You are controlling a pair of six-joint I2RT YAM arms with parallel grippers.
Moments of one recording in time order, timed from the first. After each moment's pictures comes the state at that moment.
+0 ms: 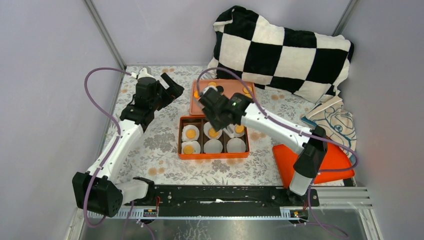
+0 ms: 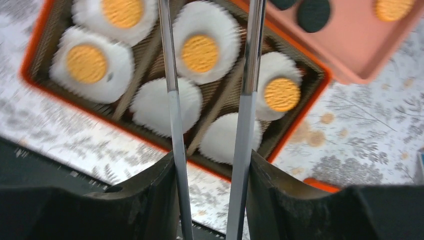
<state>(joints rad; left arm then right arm) -0.23 1.19 1.06 -0.33 -0.02 -0.77 1.03 1.75 1.72 -1.06 0.30 0.28</state>
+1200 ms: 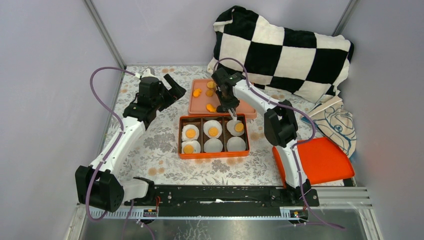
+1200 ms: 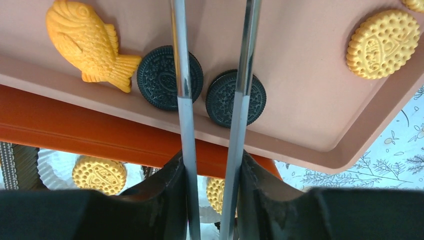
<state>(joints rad) -0.23 1.24 1.06 -0.33 0.01 -0.77 0.62 2.25 2.01 -1.01 0.17 0.20</state>
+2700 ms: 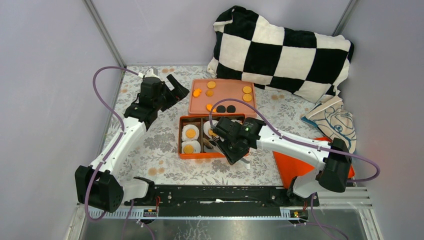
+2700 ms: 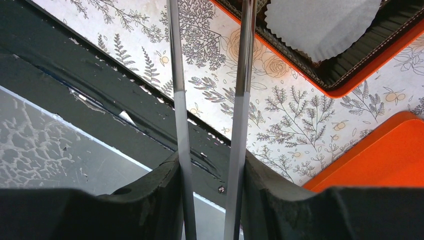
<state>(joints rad) -0.26 1.24 1.06 -0.32 0.05 -0.77 1.08 1.49 1.28 -1.09 0.03 0.40</state>
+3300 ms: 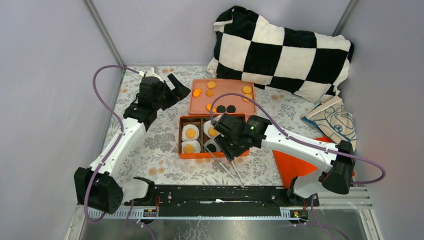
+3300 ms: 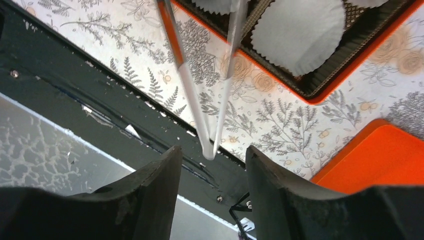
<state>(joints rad) -0.26 1.23 1.06 -0.30 0.09 -0.75 1.09 1.46 1.33 -1.09 0.07 0.41</state>
